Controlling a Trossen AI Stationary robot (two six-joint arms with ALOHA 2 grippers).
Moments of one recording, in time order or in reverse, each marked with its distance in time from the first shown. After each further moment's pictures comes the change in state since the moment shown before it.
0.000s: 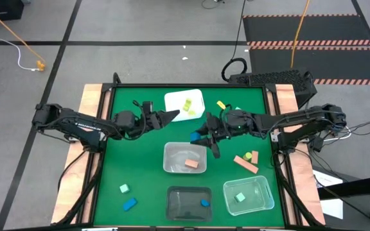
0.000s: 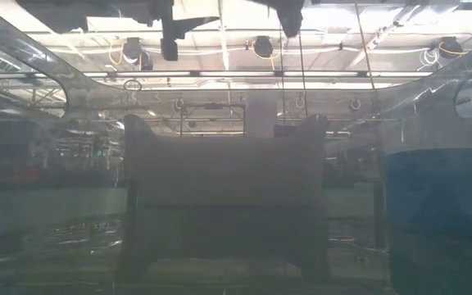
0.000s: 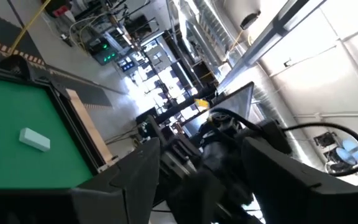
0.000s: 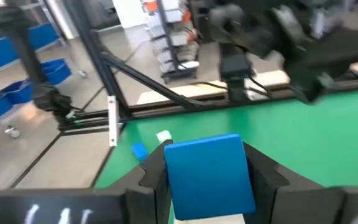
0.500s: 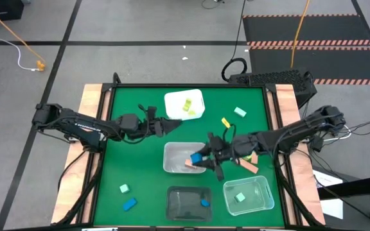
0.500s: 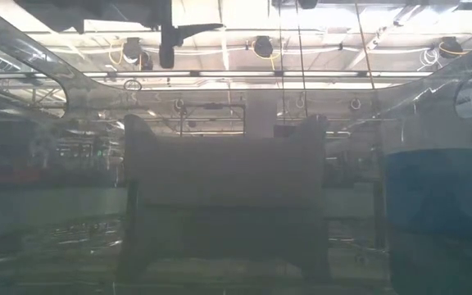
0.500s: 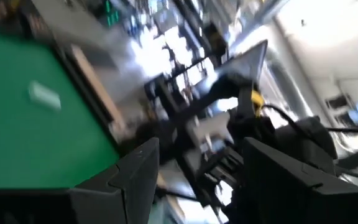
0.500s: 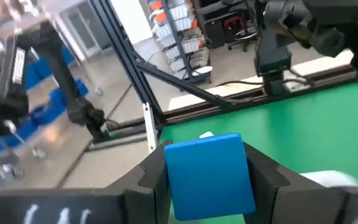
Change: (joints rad) left arm -0.029 0.000 0.000 -0.137 0.114 -0.028; right arm 0.255 0.035 0.000 0.081 0.225 0.183
